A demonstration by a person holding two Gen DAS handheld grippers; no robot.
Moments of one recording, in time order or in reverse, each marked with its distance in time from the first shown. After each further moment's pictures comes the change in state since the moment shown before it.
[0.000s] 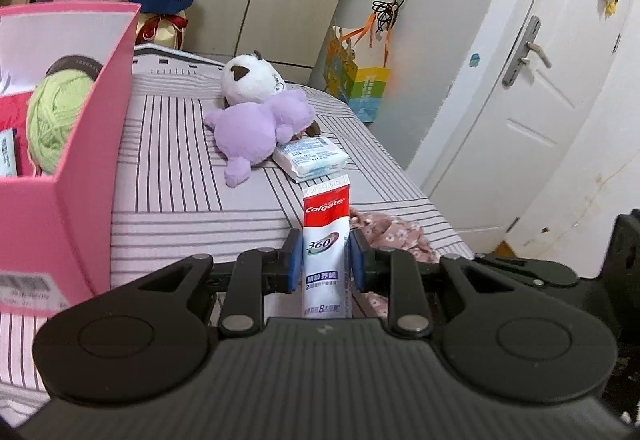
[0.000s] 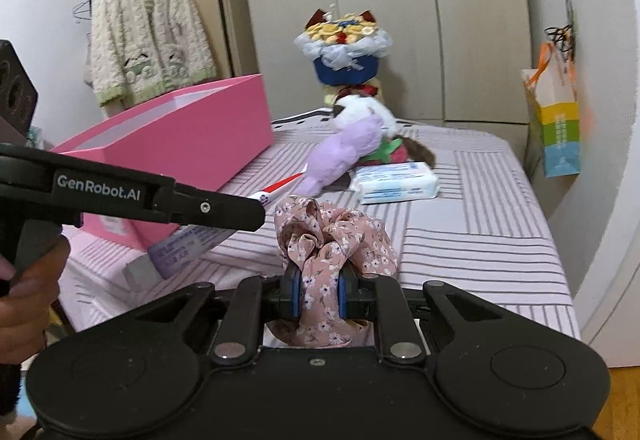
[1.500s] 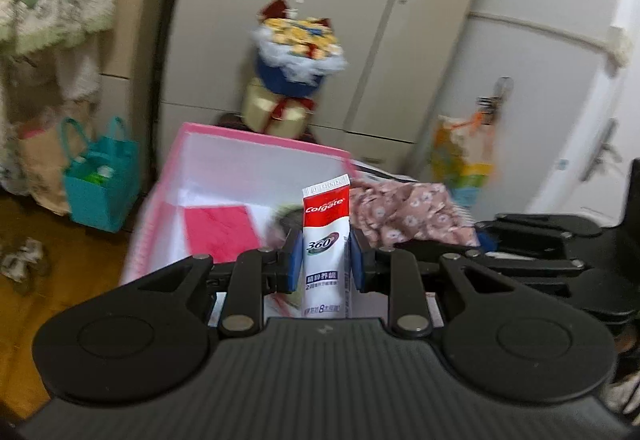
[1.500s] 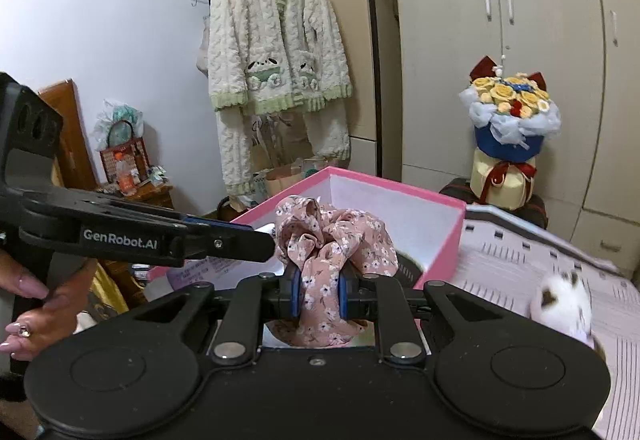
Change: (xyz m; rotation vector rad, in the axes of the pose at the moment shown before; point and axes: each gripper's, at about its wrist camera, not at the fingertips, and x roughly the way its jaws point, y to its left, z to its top) left arm -0.118 0.143 0.110 -0.063 -0.145 0.256; right arm 0.093 0.148 0.176 -0.247 -0.001 0.266
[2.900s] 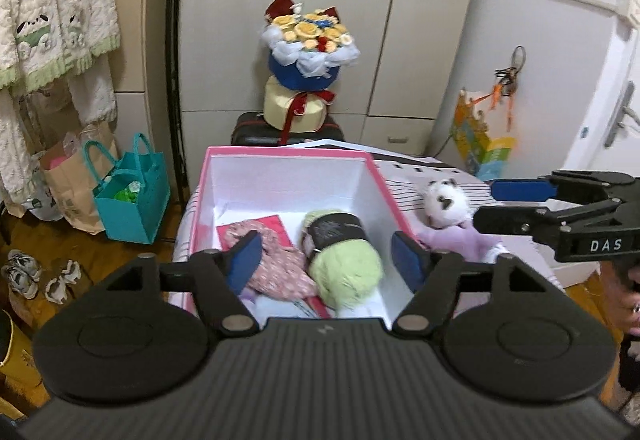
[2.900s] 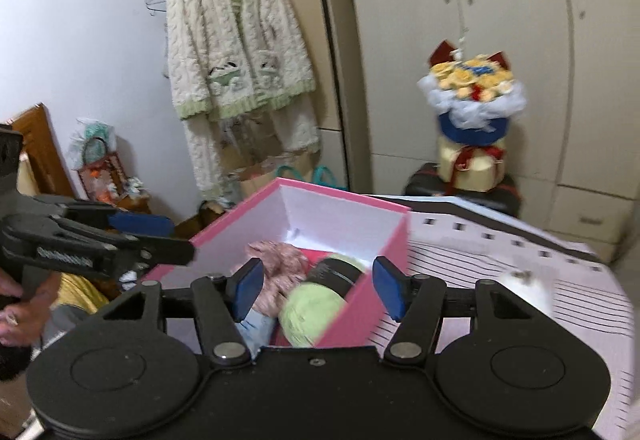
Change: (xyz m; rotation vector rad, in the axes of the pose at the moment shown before) left arm -0.023 -0.017 0.031 0.106 0.071 0.057; right arm -0.050 -0.047 0.019 0.097 0.055 -0.059
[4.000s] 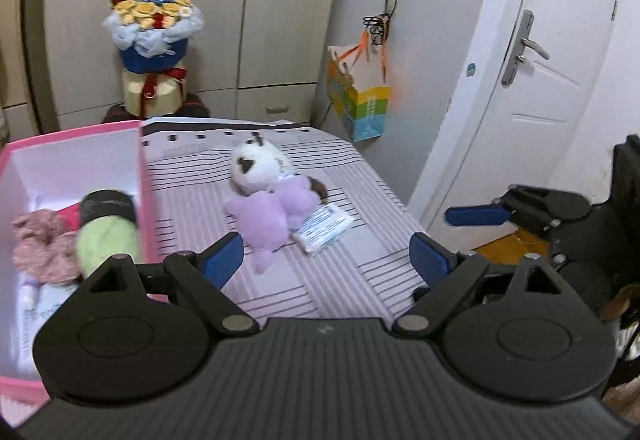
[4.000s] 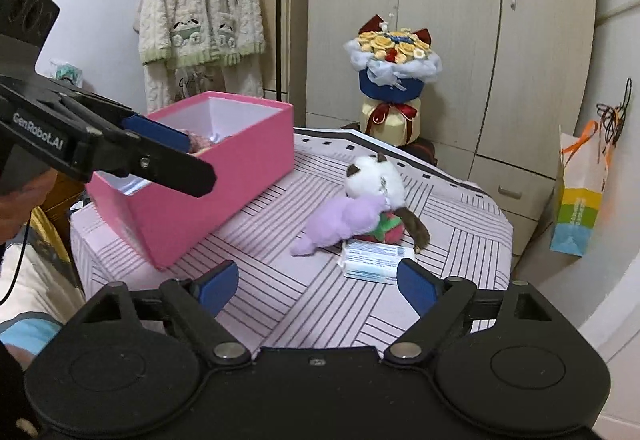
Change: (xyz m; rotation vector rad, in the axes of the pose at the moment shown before) left arm 0.051 -0.181 -0.037 0.137 0.072 -0.238; right arm -0.085 -0.089 -0.121 -0.075 0.050 -0.128
